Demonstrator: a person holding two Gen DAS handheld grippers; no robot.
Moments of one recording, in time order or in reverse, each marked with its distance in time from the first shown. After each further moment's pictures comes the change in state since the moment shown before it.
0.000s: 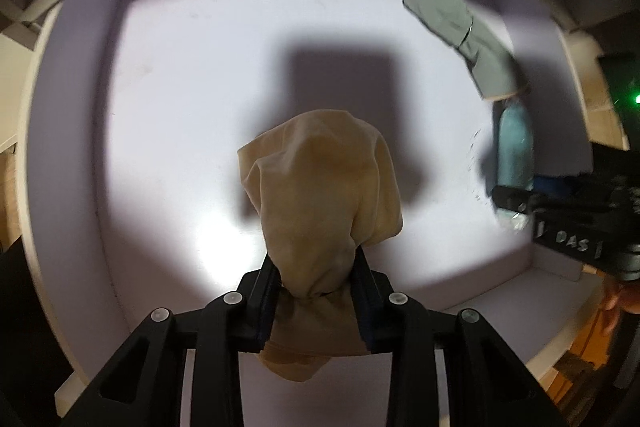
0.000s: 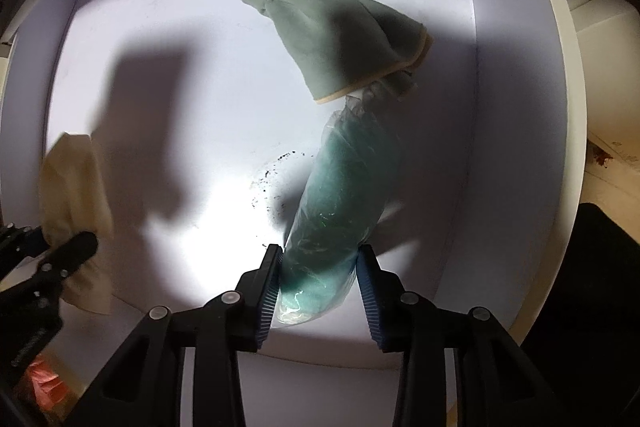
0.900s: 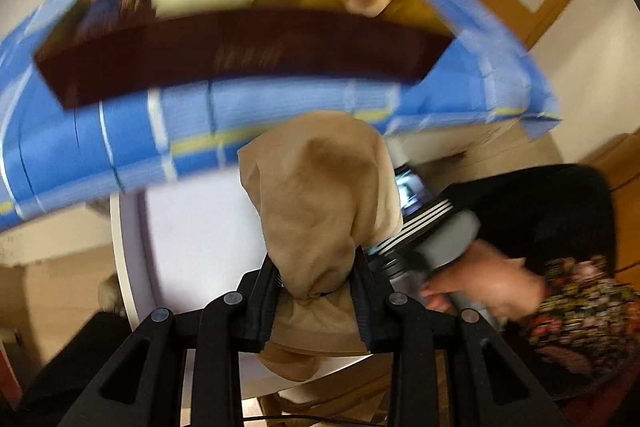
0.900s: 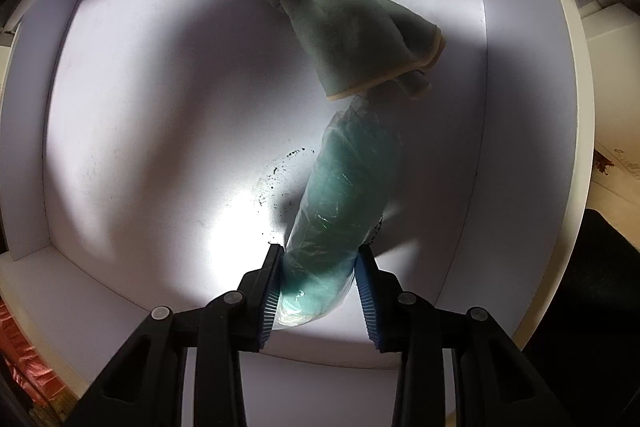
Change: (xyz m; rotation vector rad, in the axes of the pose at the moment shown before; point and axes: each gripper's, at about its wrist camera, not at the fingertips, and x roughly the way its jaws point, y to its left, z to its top) left arm -0.228 -0.043 -0.017 0.251 -0.390 -0.143; right arm 0.017 0.015 -0.004 -0.025 0.003 -0.015
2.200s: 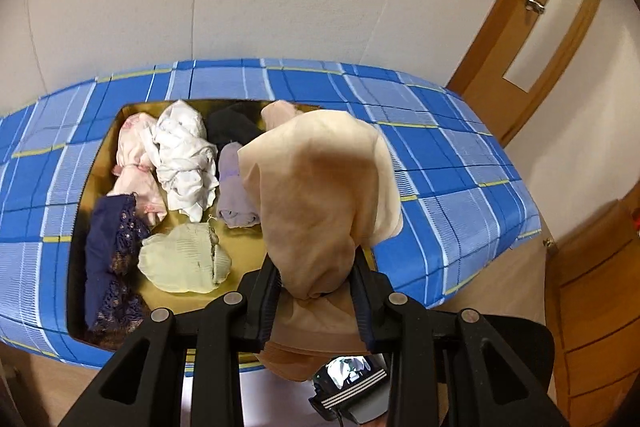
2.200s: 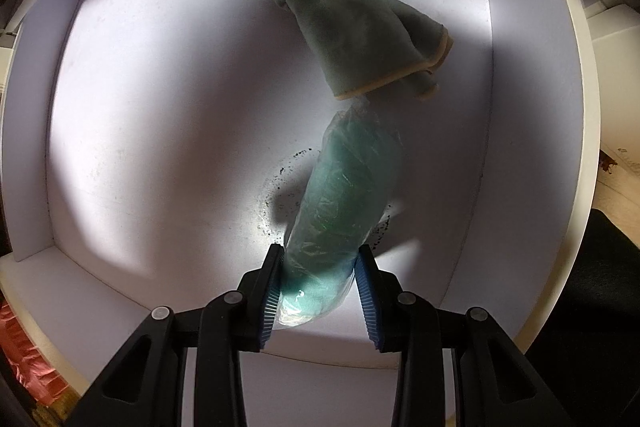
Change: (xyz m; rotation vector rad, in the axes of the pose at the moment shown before) left arm -0.069 -0.017 0.168 -0.077 -0.204 0.004; right arm 0.002 0.002 -0.001 0.001 0.005 0.011
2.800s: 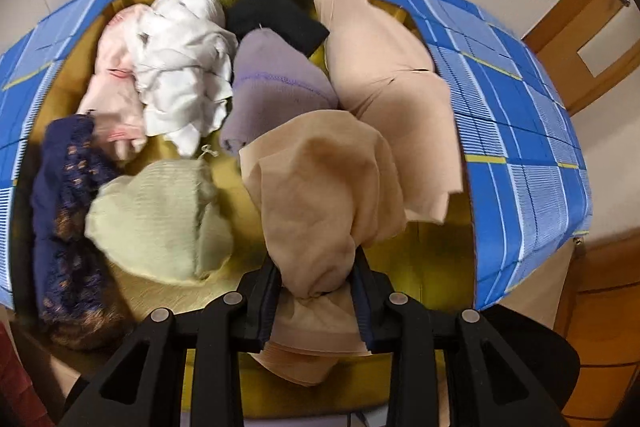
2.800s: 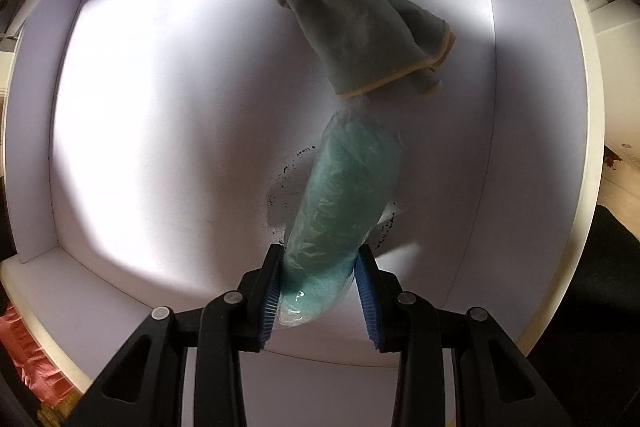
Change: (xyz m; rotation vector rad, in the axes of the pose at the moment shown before) left arm 0.106 0.024 0.000 -0.134 0.288 0.133; right arm -0.004 -0.008 0.006 0.008 0.009 0.020
